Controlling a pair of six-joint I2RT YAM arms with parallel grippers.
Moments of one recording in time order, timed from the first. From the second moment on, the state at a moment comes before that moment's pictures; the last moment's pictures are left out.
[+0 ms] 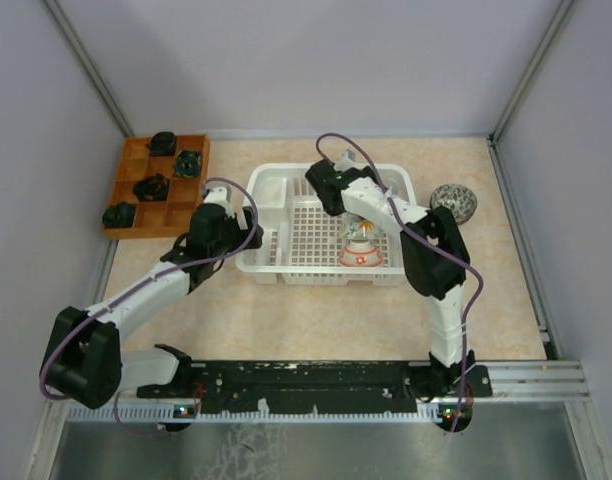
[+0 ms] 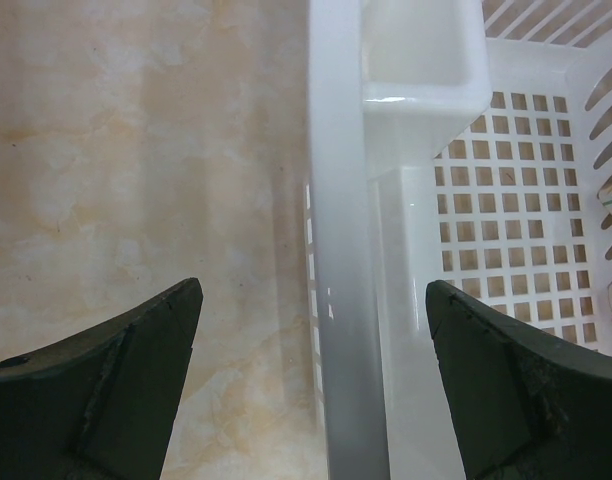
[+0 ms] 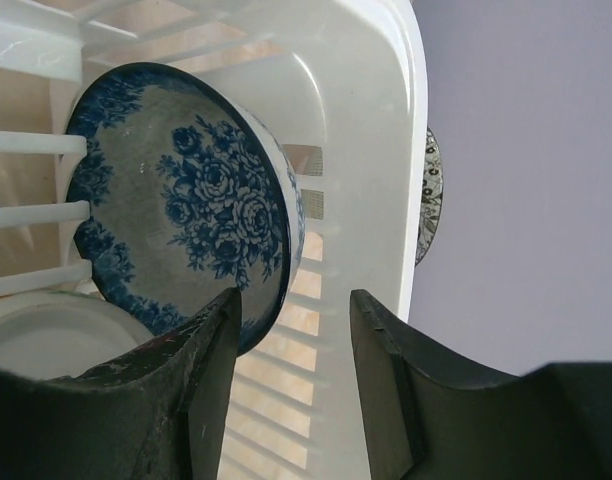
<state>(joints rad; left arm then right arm) -0.43 1.24 0.68 0.05 -0.17 -0.38 0.64 2.06 1.70 -0.93 1.05 0.09</state>
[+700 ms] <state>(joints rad) -0.43 1.26 0.68 0.09 -0.16 -0.39 0.60 2.12 1.72 -0.95 1.09 0.17</state>
